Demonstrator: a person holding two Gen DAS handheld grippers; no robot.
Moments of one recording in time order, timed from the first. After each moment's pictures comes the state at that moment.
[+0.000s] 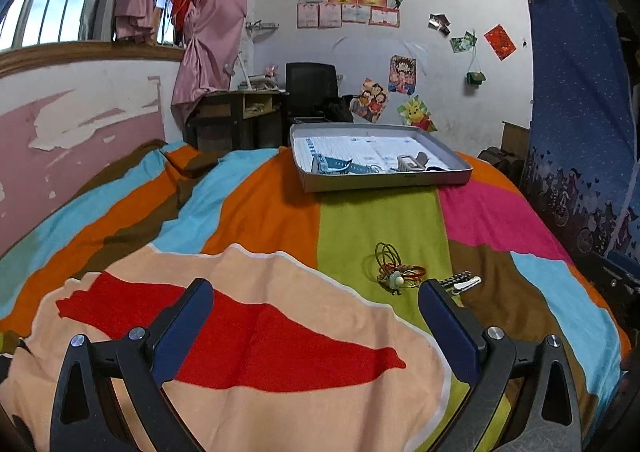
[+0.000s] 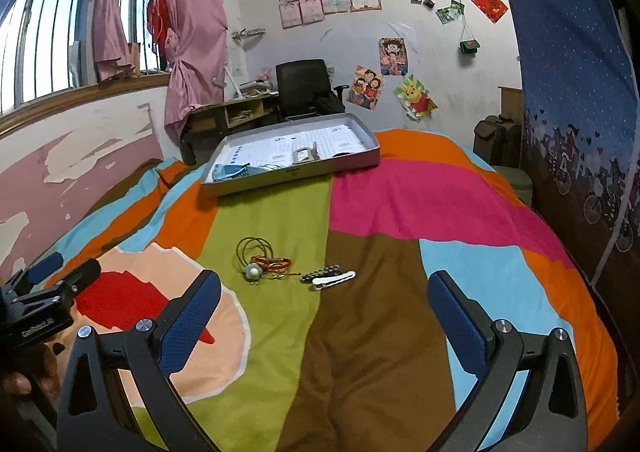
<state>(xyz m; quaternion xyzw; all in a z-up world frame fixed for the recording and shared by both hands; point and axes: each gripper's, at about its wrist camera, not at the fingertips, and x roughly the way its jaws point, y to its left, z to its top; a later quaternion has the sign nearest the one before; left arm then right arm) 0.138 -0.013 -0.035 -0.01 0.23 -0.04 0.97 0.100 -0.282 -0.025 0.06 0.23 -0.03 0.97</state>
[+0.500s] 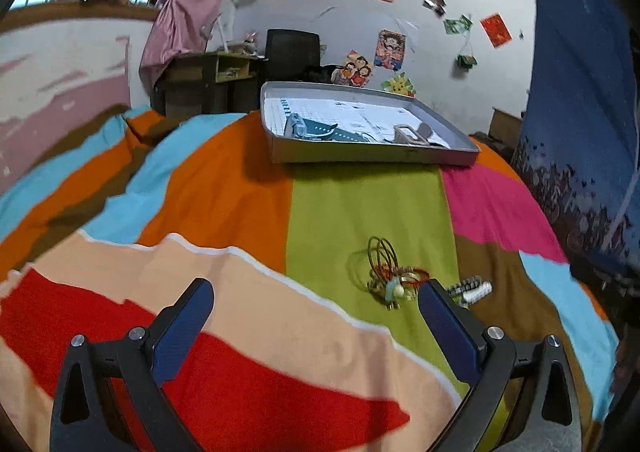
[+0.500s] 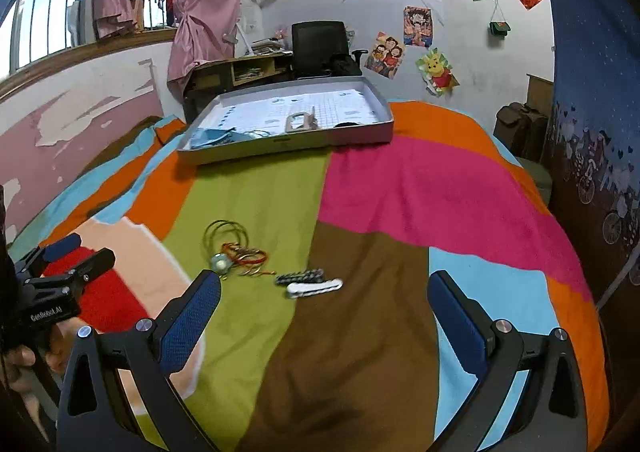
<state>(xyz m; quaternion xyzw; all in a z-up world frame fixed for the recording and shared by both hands) 0.229 -0.023 -0.075 -0.05 0.28 -0.09 0.95 0.192 -0.305 -0.054 0.04 0.31 0.00 0.95</state>
